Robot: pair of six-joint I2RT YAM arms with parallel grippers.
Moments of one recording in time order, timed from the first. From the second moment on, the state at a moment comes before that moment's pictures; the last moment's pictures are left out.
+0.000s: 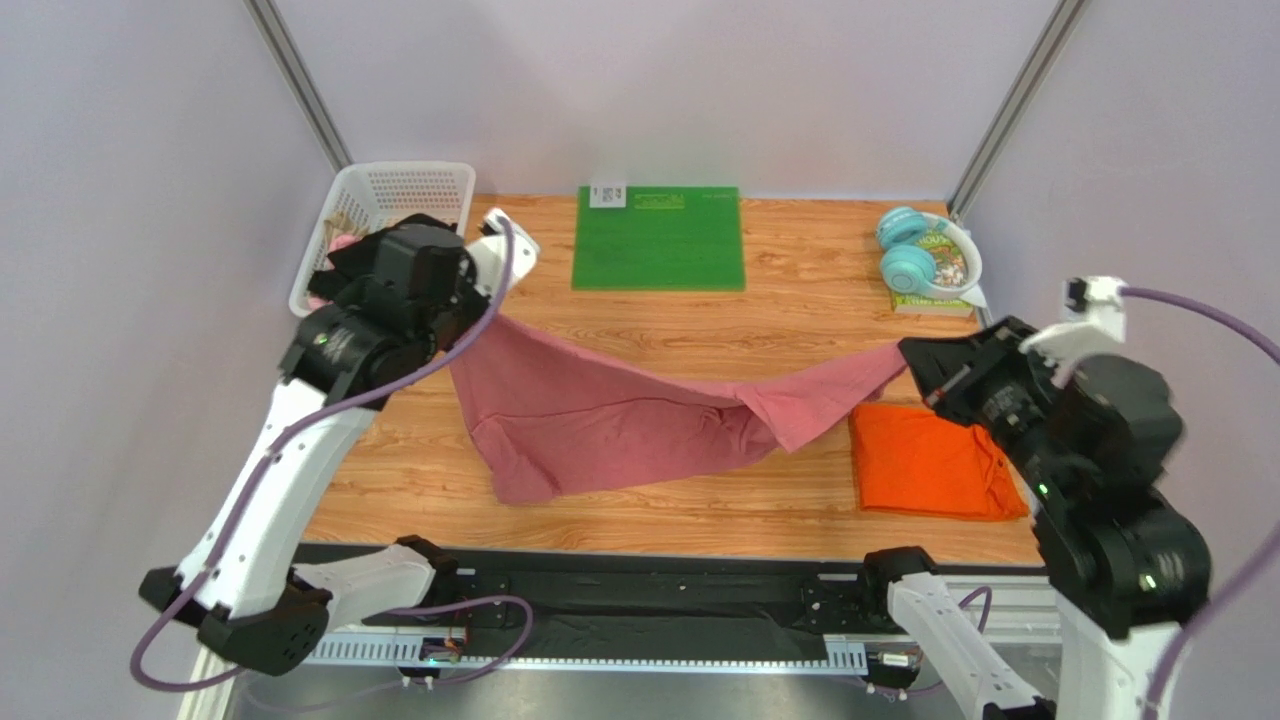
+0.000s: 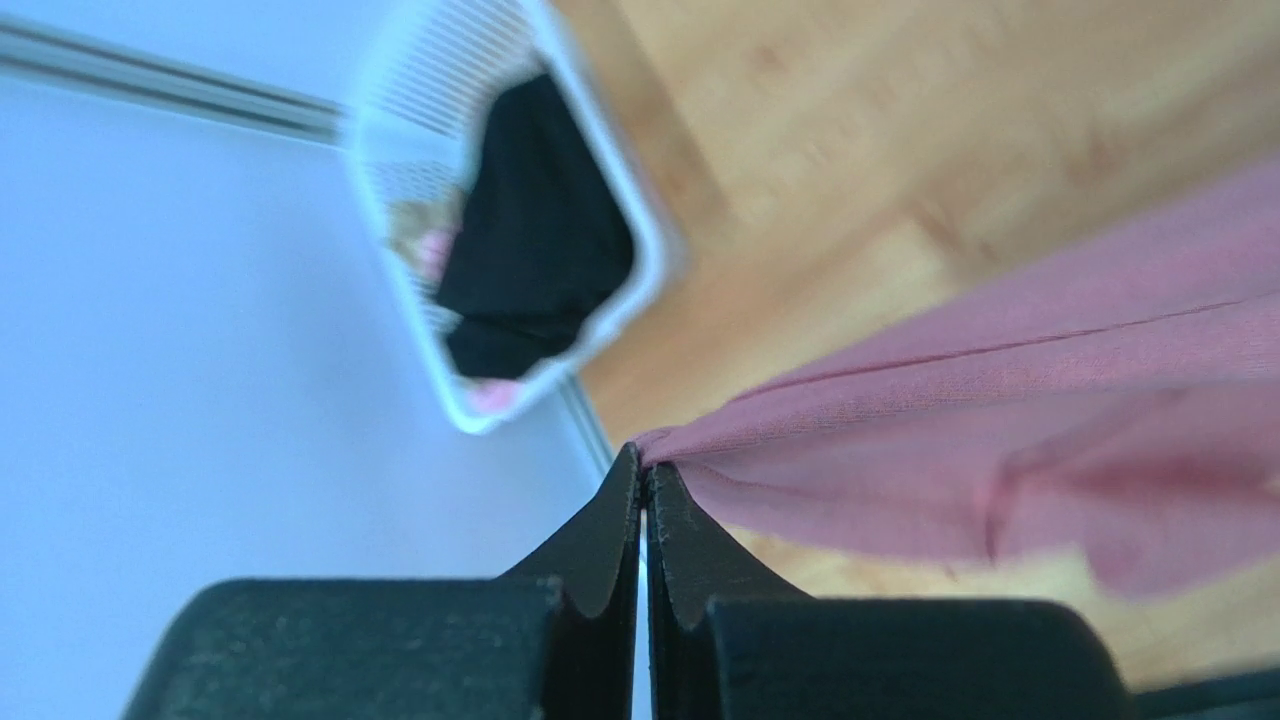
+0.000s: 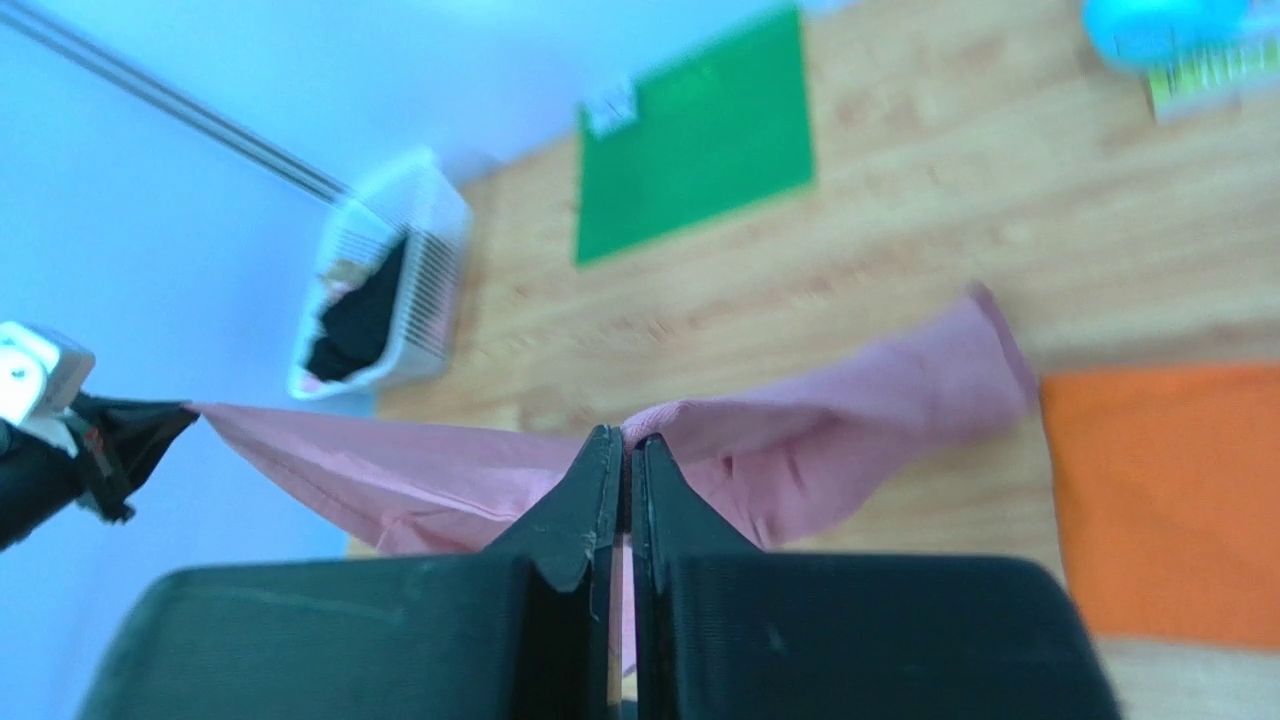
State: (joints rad) left arm -0.50 1.15 1.52 -1.07 -0.36 0.53; right arm 0.14 0.72 1.51 -1.06 -0.07 0.62
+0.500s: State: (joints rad) left arm -0.49 0.83 2.09 -1.03 -0.34 0.51; right arm 0.13 0.63 2.07 -1.04 -0.22 0.54
